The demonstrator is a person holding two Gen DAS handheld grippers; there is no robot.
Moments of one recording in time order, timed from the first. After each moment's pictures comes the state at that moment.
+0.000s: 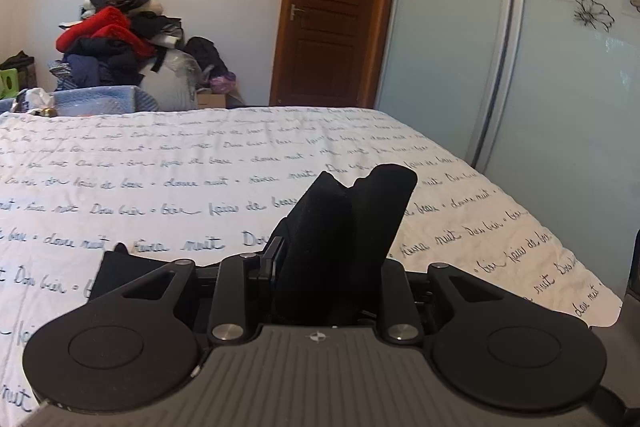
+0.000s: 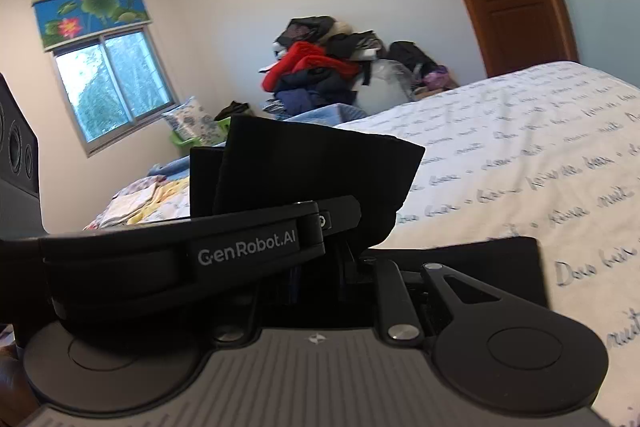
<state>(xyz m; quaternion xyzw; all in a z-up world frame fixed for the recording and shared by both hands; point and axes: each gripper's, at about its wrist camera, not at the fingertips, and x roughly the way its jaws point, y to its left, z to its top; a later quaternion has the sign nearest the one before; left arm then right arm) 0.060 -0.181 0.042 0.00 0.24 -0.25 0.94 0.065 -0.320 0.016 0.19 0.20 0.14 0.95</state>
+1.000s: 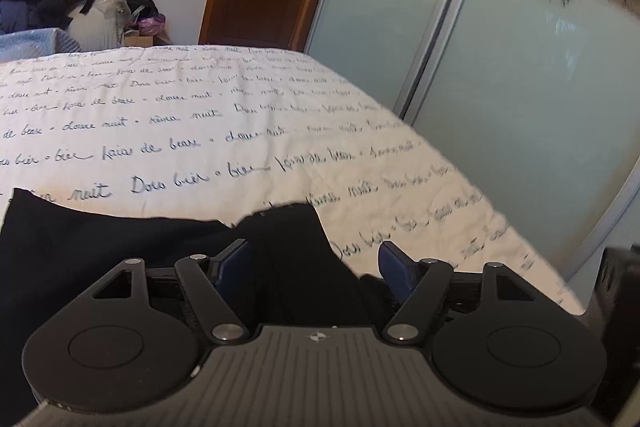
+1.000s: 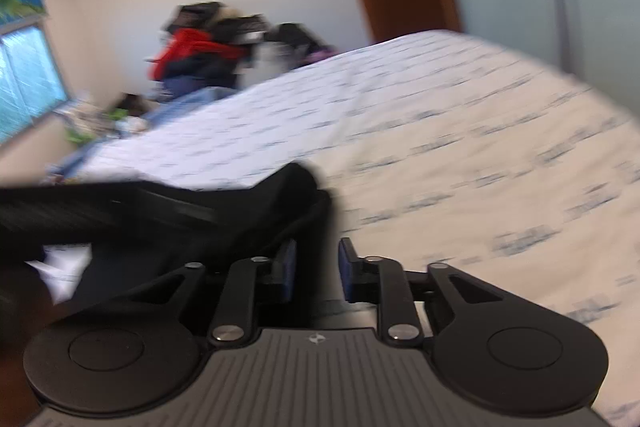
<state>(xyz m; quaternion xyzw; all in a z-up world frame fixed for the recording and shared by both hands) 0.073 -0.209 0.023 -0.03 0.32 -0.35 0.88 0.028 -0.408 -0.030 0.17 0.26 -0.04 0.95</state>
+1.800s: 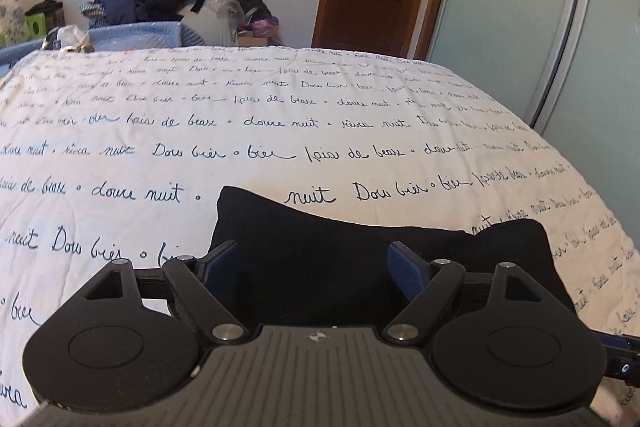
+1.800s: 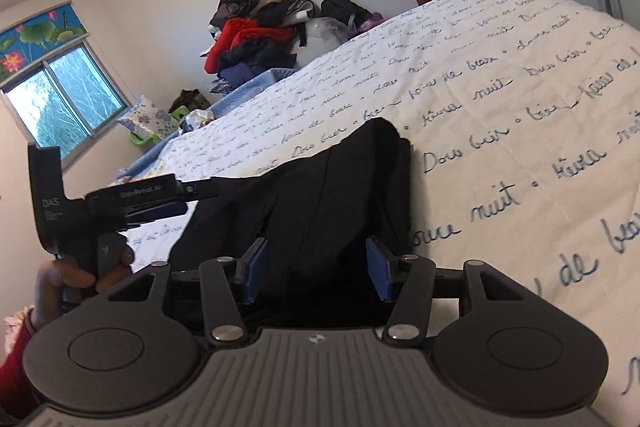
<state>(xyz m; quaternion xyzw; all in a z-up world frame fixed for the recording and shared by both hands) 0.130 -0.108 0.009 0.01 0.32 -0.19 0.93 0.000 -0.410 -0.032 0.28 0.27 0.10 0.92</state>
